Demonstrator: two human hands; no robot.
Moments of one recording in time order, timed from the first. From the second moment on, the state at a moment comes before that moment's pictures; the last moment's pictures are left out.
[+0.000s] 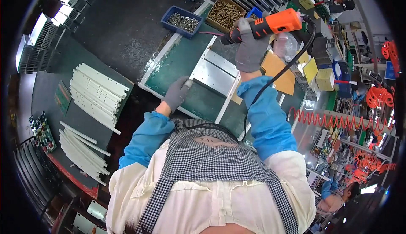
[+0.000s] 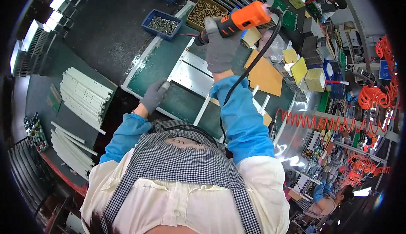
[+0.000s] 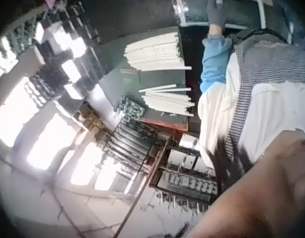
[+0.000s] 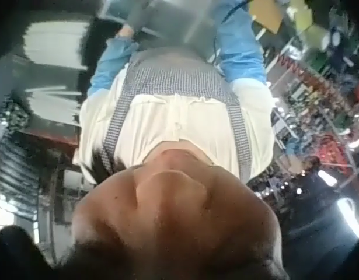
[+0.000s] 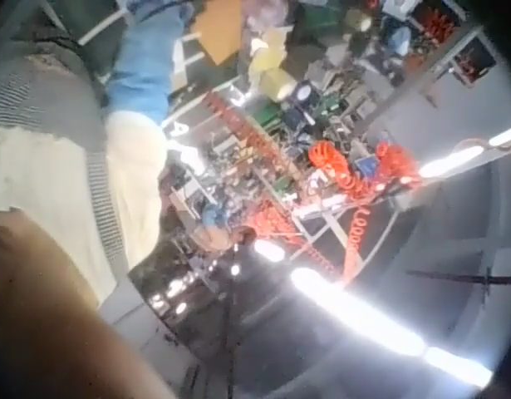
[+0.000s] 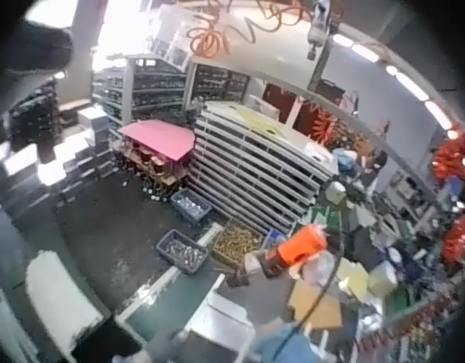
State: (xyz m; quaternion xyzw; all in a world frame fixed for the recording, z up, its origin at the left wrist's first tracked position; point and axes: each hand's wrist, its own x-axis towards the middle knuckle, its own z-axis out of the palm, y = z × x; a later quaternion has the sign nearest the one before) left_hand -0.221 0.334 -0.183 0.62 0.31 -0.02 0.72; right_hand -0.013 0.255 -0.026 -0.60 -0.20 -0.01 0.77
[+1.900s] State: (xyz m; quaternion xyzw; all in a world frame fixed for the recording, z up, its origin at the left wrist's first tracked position) left_hand -0.269 0.240 -0.121 -0.04 0.31 0.15 0.94; right_hand -0.093 0.104 0.003 -0.39 -0.20 0.19 0.88
